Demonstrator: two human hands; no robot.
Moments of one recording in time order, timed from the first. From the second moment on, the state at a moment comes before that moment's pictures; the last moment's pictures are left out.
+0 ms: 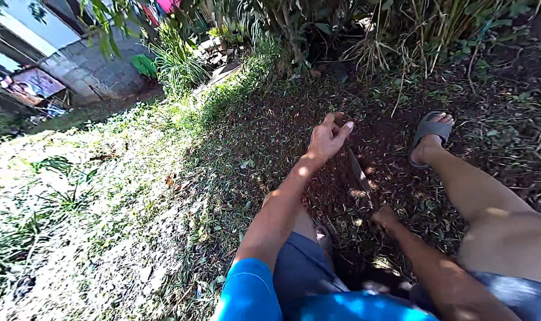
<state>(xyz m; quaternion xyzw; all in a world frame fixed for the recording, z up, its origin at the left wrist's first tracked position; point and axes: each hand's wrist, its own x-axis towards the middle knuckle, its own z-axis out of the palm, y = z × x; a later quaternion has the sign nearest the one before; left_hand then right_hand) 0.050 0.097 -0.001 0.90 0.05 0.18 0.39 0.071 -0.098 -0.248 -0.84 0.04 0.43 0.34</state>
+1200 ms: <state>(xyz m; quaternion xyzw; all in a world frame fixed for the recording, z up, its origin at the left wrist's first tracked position) 0.028 0.169 -0.004 0.94 0.10 0.20 0.27 0.158 -0.063 -0.162 -0.59 0.08 0.00 0.80</state>
